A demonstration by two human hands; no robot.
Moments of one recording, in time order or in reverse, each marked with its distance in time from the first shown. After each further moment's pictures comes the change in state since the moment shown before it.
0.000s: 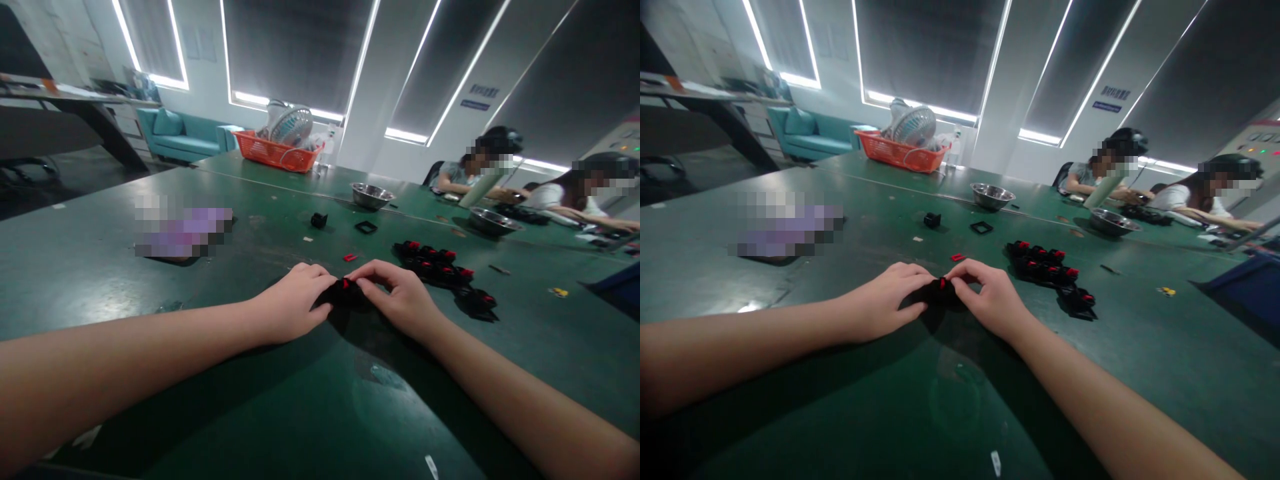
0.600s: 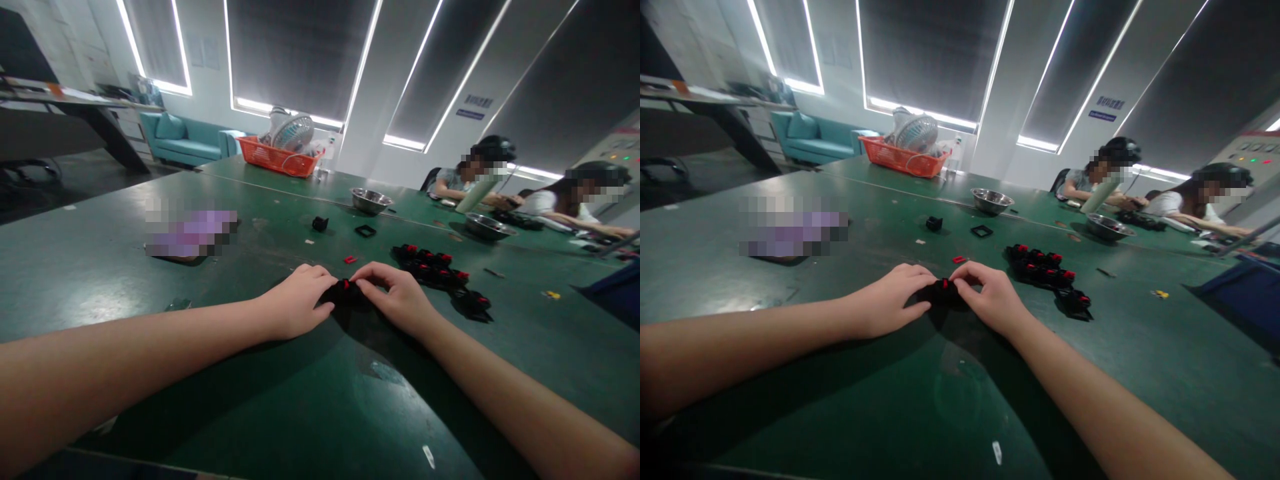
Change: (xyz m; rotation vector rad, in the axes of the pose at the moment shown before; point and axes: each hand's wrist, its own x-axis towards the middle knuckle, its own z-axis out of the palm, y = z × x) left_hand -0.002 0.002 -0.003 0.045 0.014 0.029; right_hand 0.003 -0.005 0.000 -0.023 -0.008 0.025
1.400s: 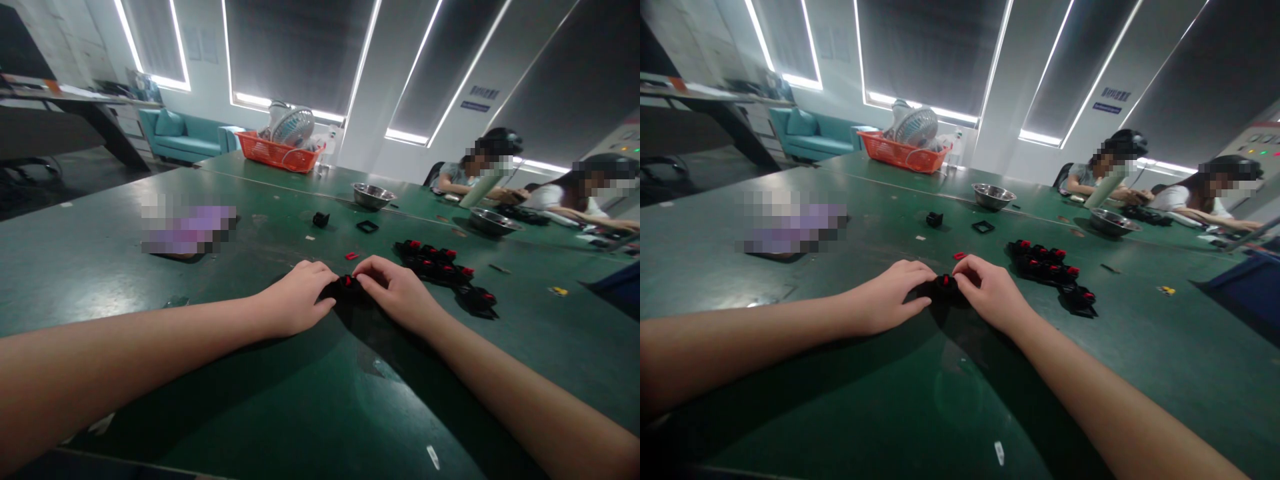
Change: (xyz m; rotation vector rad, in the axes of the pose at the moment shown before) left_hand 0.001 -0.002 0.002 -0.017 0.014 -0.011; right_hand 0.001 -0.001 0.001 -0.063 -0.033 0.083
